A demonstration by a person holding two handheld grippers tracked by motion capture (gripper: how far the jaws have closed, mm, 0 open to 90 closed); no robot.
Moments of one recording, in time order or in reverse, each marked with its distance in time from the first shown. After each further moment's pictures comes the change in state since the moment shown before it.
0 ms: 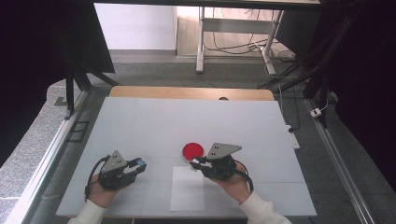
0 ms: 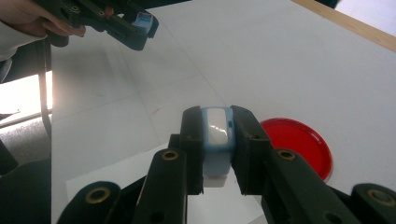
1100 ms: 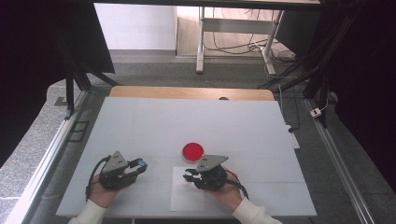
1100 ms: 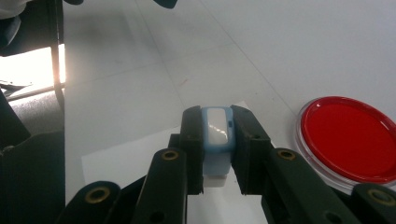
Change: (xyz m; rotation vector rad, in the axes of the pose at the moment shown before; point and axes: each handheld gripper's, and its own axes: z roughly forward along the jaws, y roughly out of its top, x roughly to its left) left arm -0.001 0.000 0.001 0.002 -0.004 0.003; right arm 0.023 -0.019 0.027 0.091 0.051 -0.035
